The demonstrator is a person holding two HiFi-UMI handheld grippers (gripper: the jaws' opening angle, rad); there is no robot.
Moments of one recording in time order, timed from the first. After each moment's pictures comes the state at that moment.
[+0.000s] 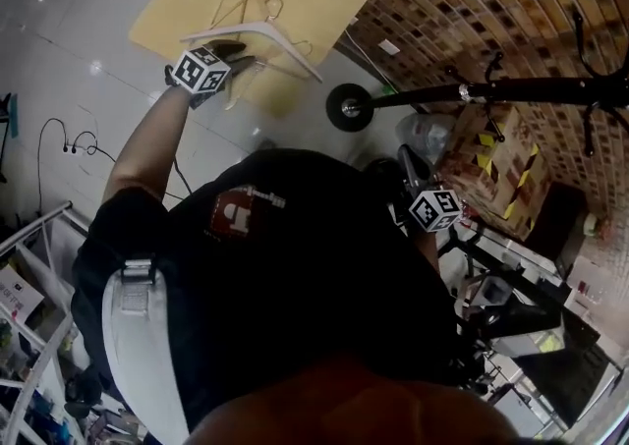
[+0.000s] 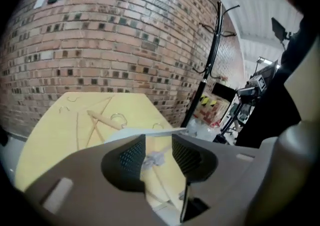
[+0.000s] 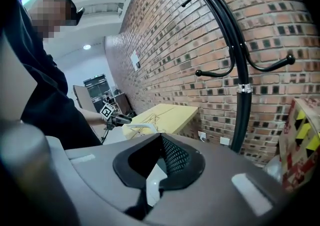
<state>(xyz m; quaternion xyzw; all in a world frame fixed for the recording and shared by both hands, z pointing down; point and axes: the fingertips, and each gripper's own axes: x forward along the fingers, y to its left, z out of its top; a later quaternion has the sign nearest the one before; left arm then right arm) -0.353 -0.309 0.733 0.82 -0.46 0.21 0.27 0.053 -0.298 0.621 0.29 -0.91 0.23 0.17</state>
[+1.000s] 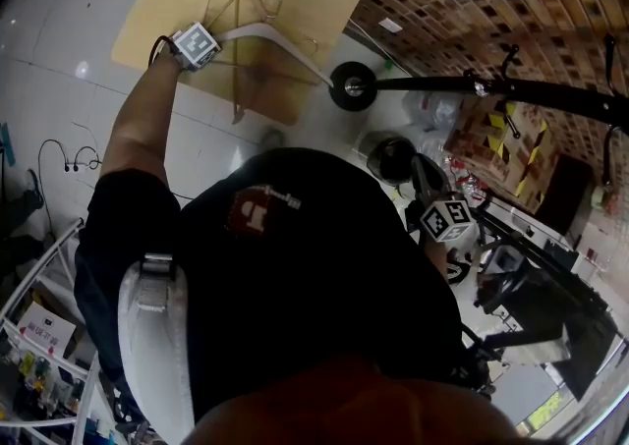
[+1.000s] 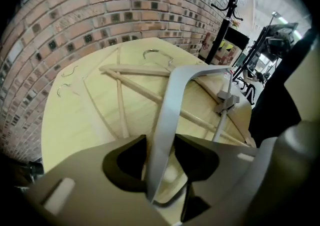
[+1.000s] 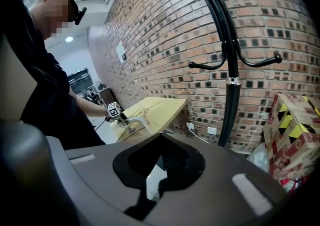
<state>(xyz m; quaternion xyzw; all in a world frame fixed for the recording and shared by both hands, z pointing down) -0.480 -0.329 0.877 0.71 -0.35 0.52 0.32 0.050 -0.289 0.634 0.36 -0.87 0.26 0.22</state>
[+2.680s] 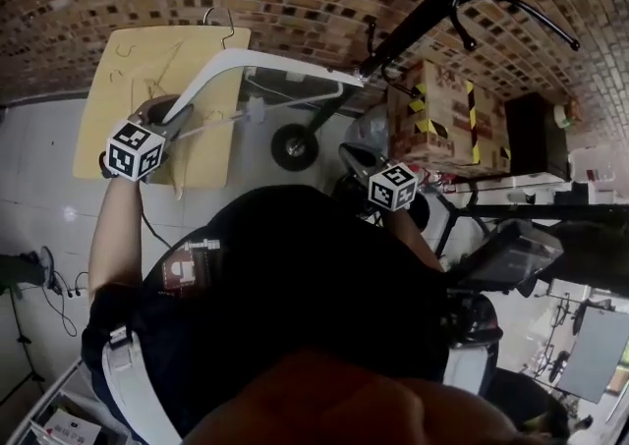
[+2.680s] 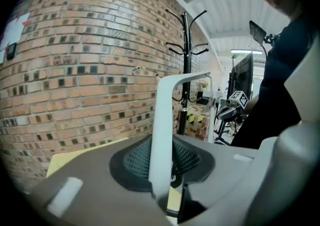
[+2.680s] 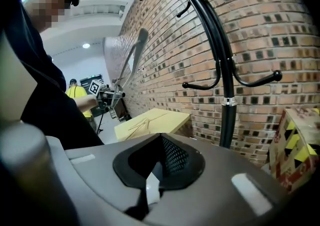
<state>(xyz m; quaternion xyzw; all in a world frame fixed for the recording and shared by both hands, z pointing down) -0.267 -0.362 0.538 0.88 -0.42 0.19 0.11 0.086 -0.320 0.610 0.32 -0.91 0.21 0.17</state>
